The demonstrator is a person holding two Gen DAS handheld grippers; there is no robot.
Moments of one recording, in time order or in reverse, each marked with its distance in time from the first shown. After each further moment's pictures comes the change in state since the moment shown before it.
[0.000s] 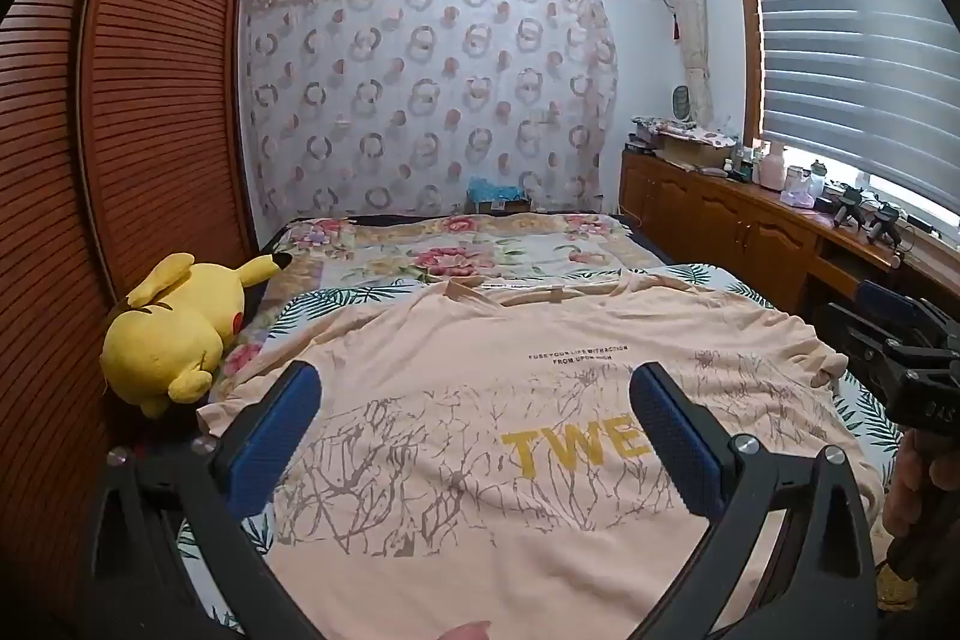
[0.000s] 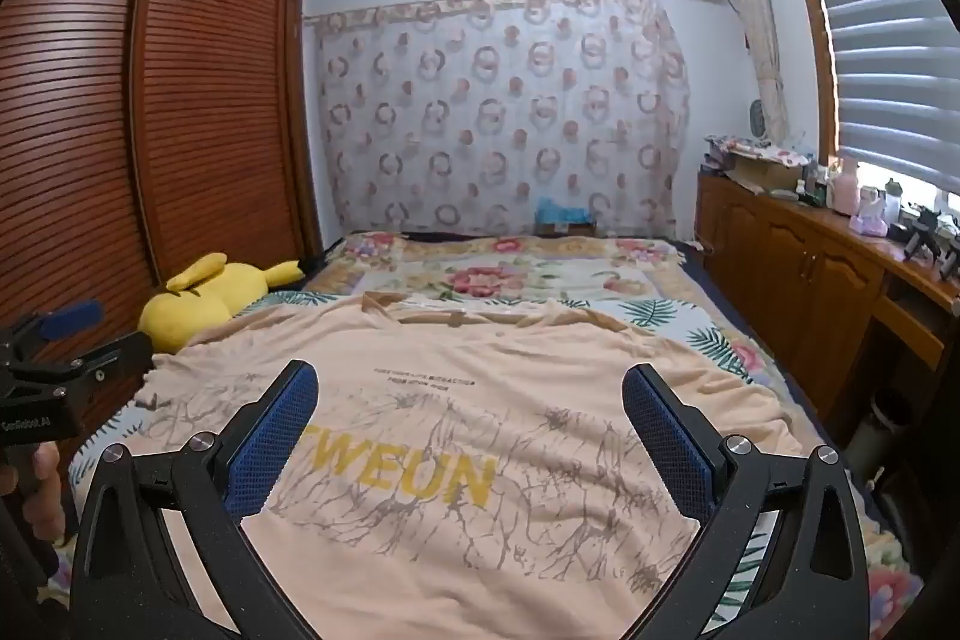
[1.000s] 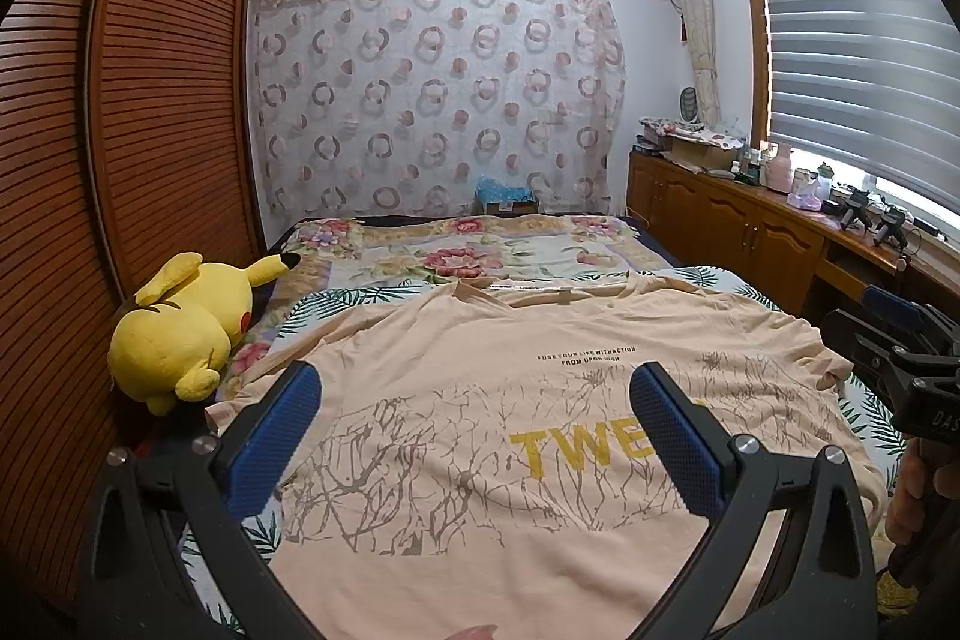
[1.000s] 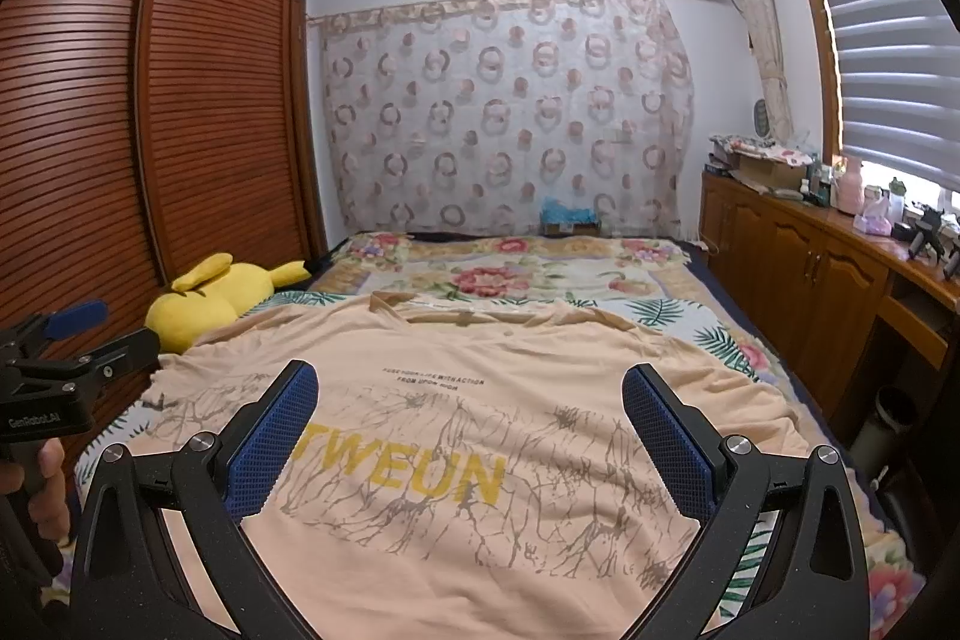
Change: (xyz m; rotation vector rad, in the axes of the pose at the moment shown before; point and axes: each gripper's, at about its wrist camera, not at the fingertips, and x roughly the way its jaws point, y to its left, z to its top) left arm -0.001 0.007 0.000 0.003 0.007 0.016; right arm 0.000 0.002 0.000 -0.005 0.010 -0.001
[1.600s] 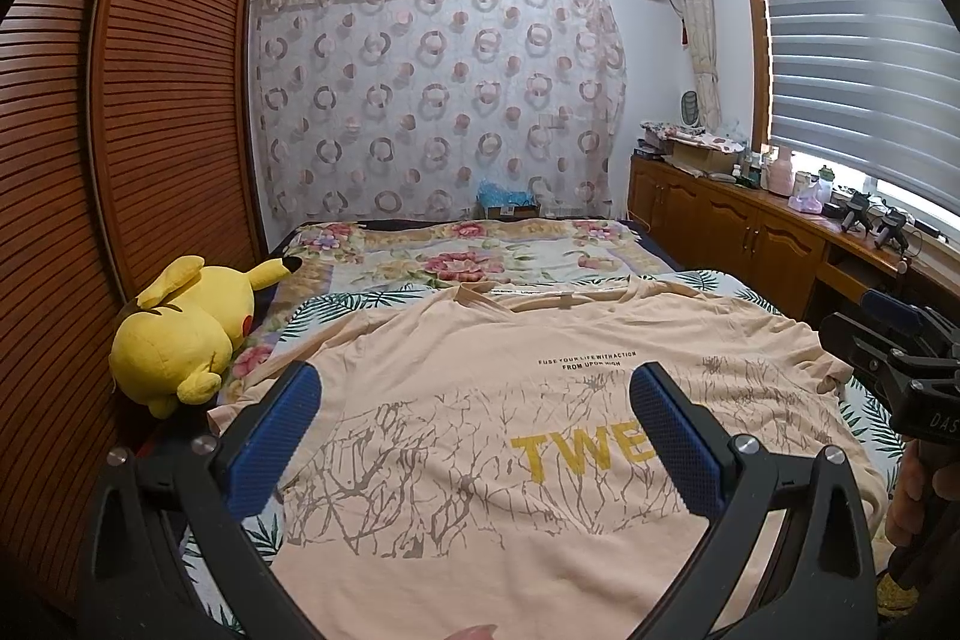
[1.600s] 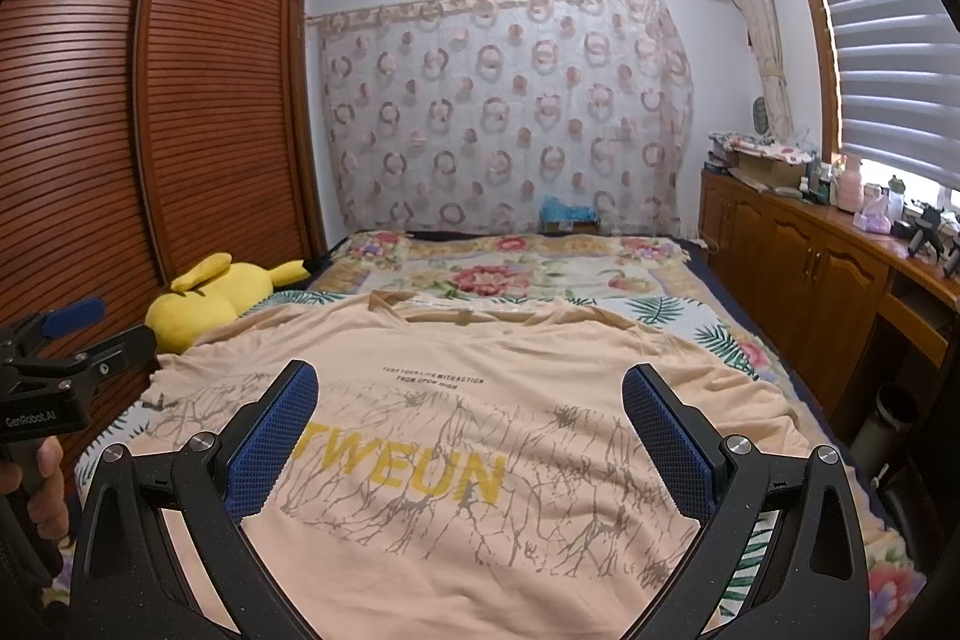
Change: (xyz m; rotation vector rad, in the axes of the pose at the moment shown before) left arm -0.005 0.005 0.005 -0.002 -0.006 0.006; right arm 0.000 -0.001 0.000 0.002 0.002 0.001
